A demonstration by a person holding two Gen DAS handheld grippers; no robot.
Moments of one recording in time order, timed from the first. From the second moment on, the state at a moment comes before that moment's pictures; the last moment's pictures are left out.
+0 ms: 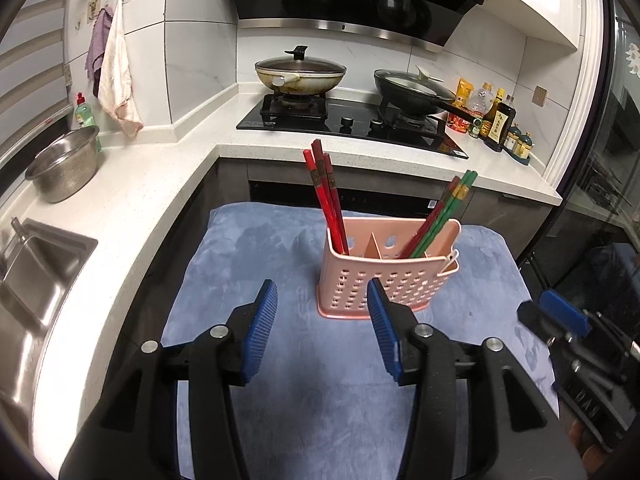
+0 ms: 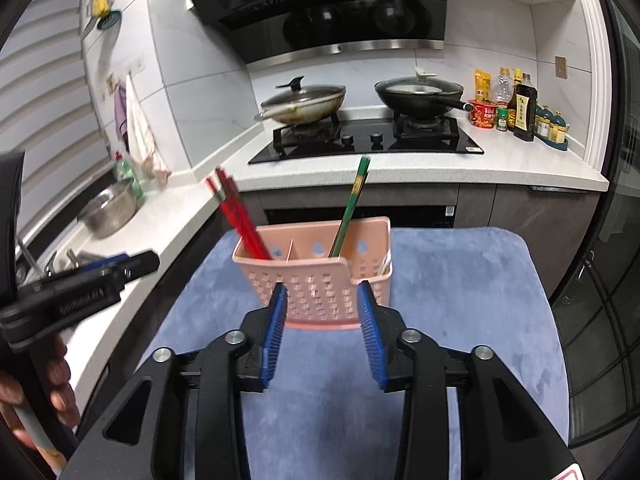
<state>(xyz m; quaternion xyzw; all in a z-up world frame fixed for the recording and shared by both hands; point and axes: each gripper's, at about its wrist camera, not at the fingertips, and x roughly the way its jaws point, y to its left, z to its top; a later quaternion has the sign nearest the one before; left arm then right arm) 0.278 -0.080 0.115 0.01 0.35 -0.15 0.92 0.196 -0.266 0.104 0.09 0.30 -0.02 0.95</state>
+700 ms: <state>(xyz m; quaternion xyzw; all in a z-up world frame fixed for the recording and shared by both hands) 0.236 -0.070 0.088 0.02 0.36 -0.12 0.92 0.158 -0.242 0.075 0.07 0.34 -0.02 0.94</state>
